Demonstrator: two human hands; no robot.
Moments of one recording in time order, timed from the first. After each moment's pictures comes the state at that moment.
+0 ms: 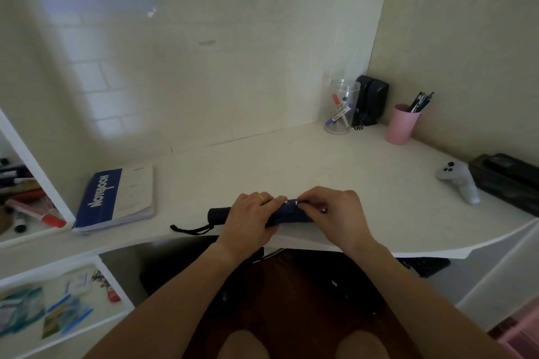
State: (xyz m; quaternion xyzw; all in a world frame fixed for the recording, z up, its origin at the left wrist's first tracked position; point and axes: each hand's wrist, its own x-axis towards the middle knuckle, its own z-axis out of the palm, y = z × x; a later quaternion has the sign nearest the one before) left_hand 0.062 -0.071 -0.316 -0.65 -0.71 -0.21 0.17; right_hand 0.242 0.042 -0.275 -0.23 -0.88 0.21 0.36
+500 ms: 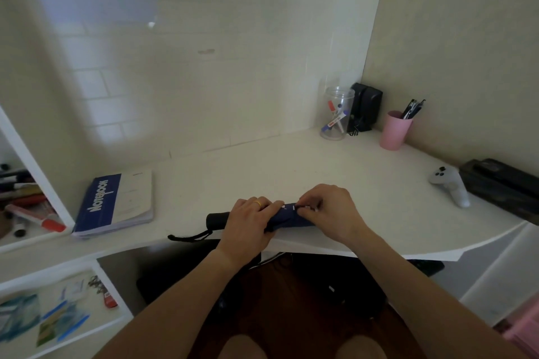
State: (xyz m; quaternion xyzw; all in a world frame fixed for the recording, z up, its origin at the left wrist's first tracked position) left_hand 0.068 -0.073 -0.319 -0.64 -0.71 -0.22 0.19; right_hand 0.237 0.059 -0.264 -0.26 -0.91 0.20 0.25
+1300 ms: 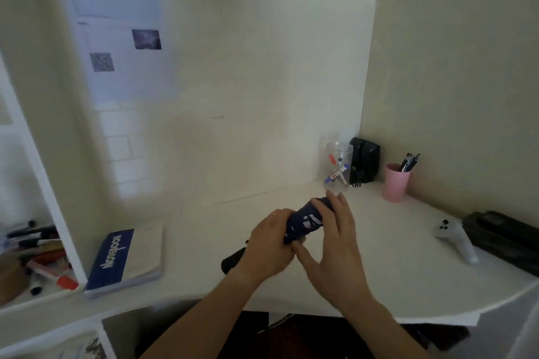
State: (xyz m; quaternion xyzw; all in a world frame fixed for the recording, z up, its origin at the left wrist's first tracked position) left_hand 0.094 -0.040 -0.228 -0.57 -0.73 -0.37 0.03; right_hand 0.247 0.008 -0.224 -0.26 -0.83 0.13 0.47
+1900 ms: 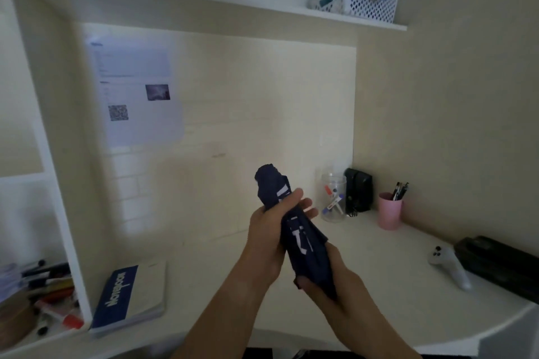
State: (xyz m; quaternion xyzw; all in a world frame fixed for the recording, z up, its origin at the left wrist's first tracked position) left_hand 0.162 -0.077 -0.096 -0.28 -0.41 -0.78 -0.38; right_hand 0.301 -0.035 -0.168 -0.17 -0.80 0.45 0.36
